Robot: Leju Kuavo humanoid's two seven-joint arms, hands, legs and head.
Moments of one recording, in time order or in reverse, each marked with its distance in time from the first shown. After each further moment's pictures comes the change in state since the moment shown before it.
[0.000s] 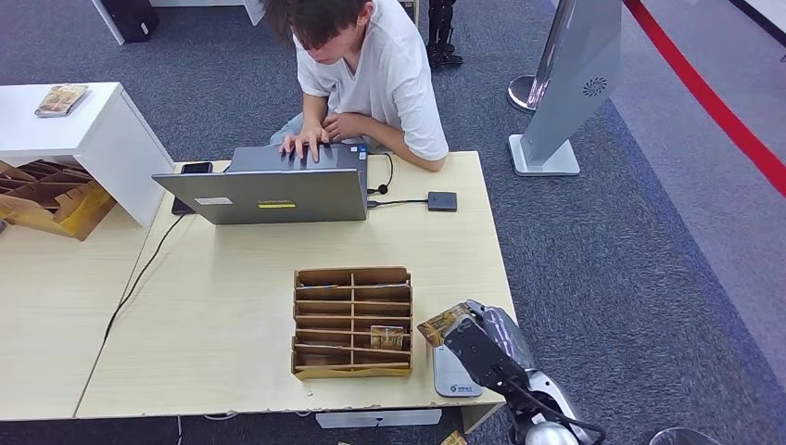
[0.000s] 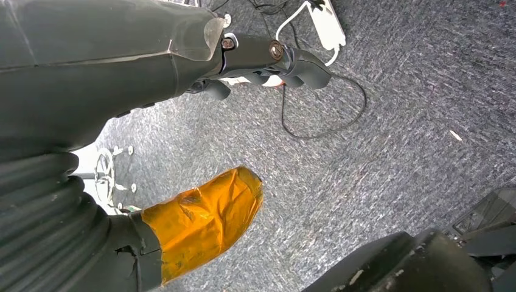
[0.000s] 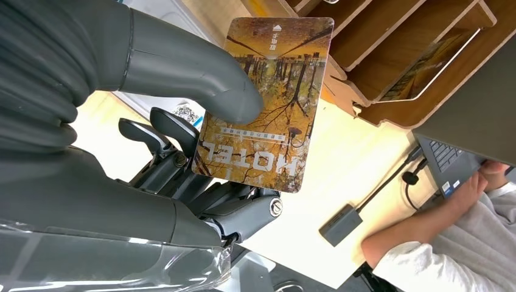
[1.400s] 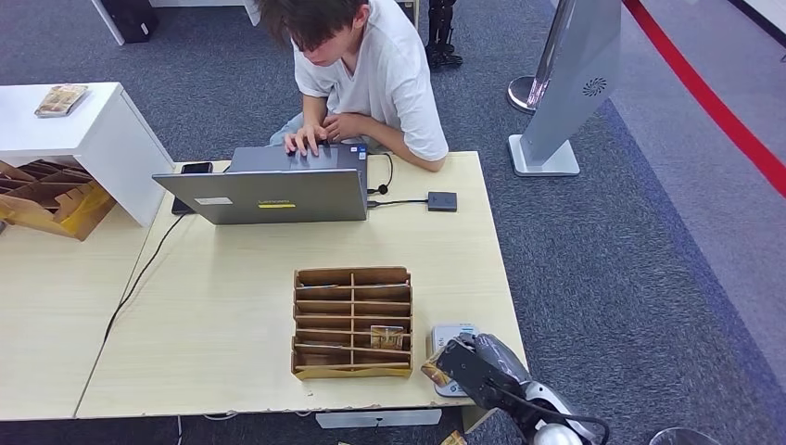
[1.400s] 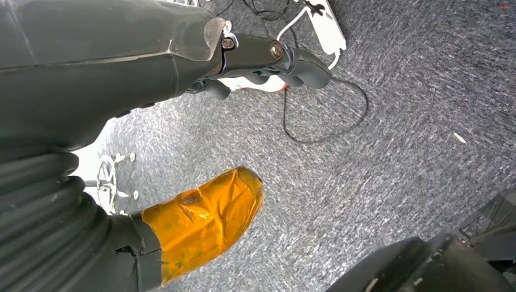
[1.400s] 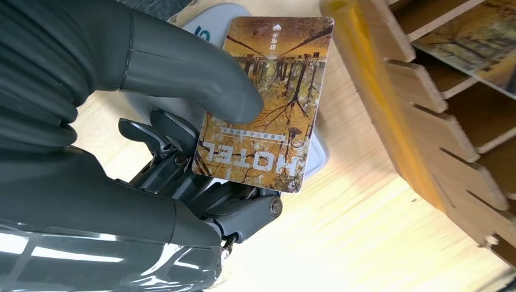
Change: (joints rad) left arm 0.000 0.006 0.001 0.000 -0.024 -0.001 0.000; right arm -0.028 -0.113 0.057 0.122 -0.045 0.140 0.062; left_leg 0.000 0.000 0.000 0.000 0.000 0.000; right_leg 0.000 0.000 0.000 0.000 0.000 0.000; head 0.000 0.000
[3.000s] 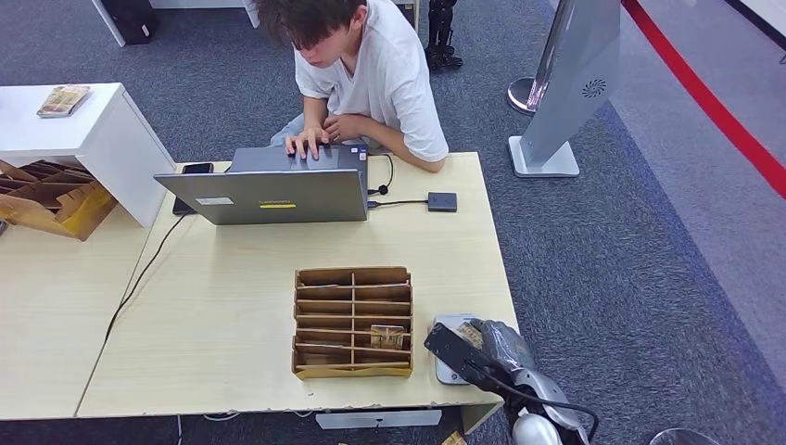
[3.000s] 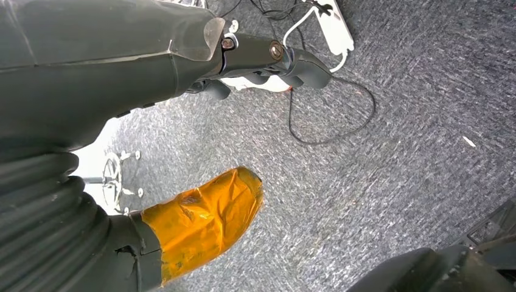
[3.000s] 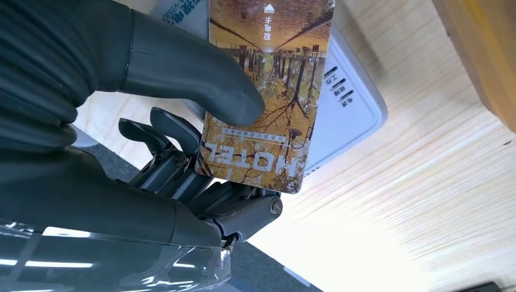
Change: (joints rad) left arm 0.002 -0.001 0.000 0.000 0.006 0.011 0.022; right arm -0.054 0.054 -0.004 0.067 0.276 -0.100 0.195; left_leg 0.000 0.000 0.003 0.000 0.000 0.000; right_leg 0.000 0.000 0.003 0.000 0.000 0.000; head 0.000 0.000
